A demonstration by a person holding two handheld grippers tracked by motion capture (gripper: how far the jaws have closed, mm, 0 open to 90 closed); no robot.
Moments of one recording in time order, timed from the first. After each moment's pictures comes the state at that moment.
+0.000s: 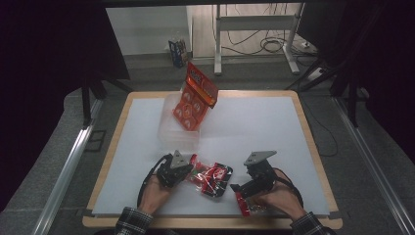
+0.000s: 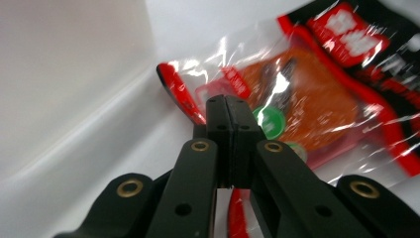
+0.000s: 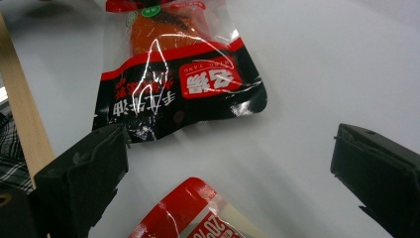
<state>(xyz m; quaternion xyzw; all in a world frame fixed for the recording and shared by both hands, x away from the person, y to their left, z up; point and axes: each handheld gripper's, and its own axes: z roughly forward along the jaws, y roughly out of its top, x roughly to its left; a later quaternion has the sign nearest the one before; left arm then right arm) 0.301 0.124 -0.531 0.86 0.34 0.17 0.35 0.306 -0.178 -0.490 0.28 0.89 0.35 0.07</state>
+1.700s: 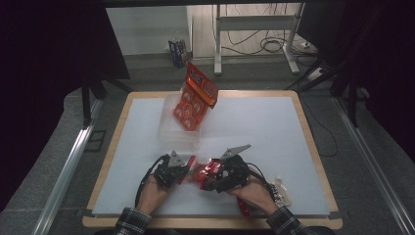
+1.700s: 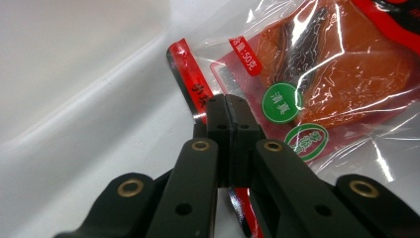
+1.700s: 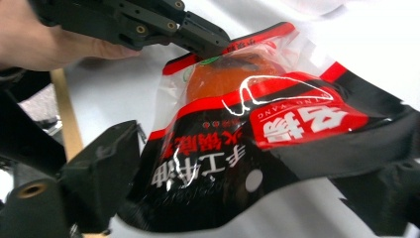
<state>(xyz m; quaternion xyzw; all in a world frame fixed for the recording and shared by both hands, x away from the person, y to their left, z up) 0.304 0.133 -0.539 0.85 0.36 0.16 0.34 0.321 -0.112 -0.502 0.29 0.88 0.38 -0.02</state>
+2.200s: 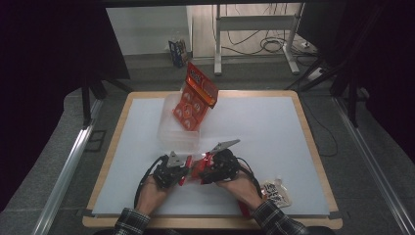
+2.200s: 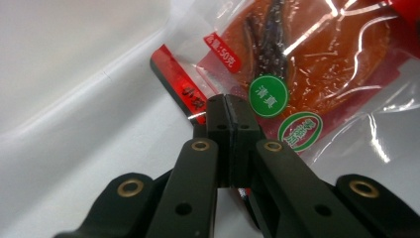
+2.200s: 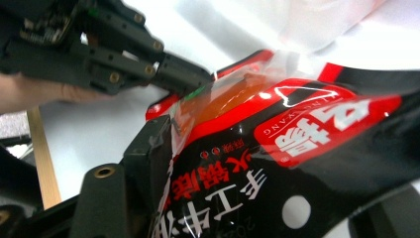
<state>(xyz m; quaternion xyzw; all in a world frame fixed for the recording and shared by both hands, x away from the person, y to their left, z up) 0.302 0.136 -0.539 0.85 0.37 0.15 0.34 0.335 -0.082 -0.499 0.30 0.87 0.38 0.01</state>
